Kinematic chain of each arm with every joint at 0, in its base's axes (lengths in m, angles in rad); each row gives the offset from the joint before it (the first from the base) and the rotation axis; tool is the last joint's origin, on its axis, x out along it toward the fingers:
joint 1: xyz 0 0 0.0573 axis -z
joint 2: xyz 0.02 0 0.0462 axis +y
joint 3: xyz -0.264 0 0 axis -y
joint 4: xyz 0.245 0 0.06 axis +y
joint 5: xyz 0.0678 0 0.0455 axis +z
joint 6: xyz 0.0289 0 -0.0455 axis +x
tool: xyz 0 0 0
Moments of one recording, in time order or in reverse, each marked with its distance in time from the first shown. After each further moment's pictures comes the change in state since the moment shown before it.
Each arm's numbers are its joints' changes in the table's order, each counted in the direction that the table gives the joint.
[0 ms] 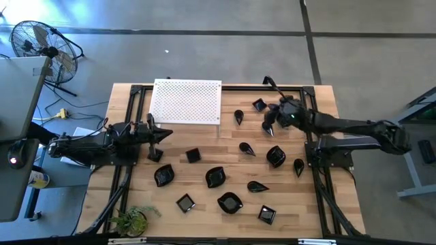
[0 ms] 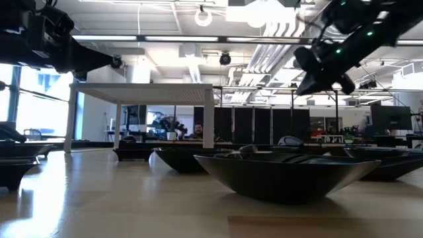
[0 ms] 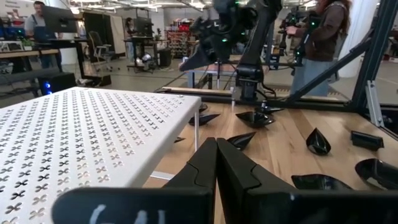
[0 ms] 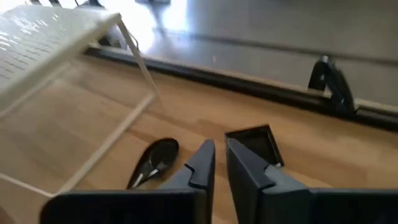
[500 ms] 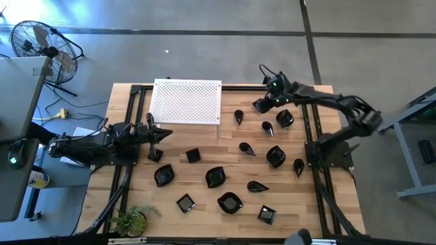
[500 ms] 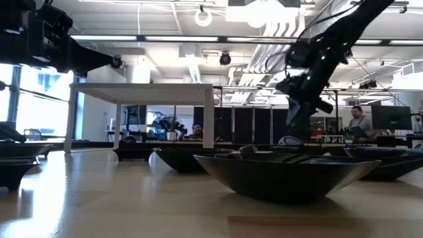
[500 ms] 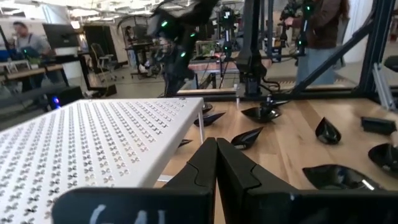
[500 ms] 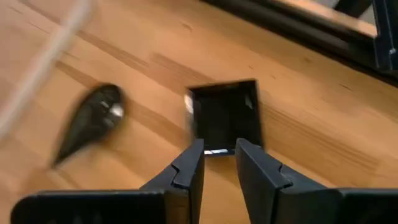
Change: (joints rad) left arm 0.000 0.000 0.000 -0.001 0.001 0.112; right arm 0.399 0.509 0.351 0.289 0.478 -0.267
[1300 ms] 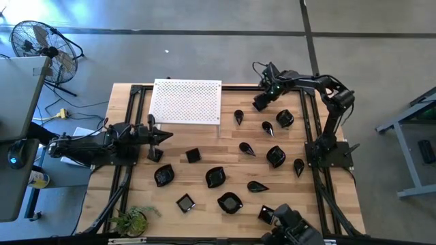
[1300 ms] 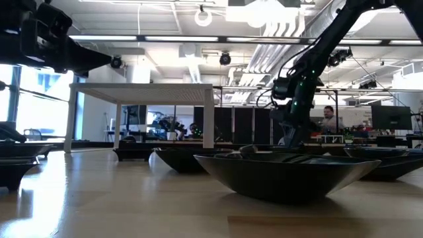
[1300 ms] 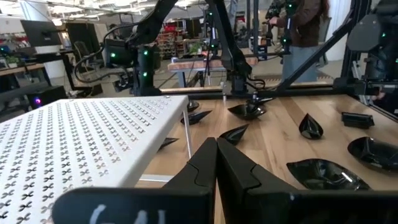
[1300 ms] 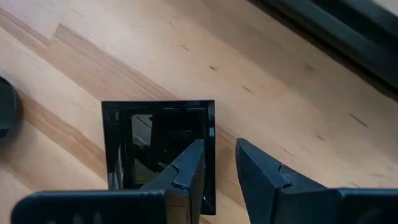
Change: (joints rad) left arm 0.000 0.000 0.000 0.012 -0.059 -0.020; right arm 0.138 0.387 0.272 0.158 0.108 -0.217
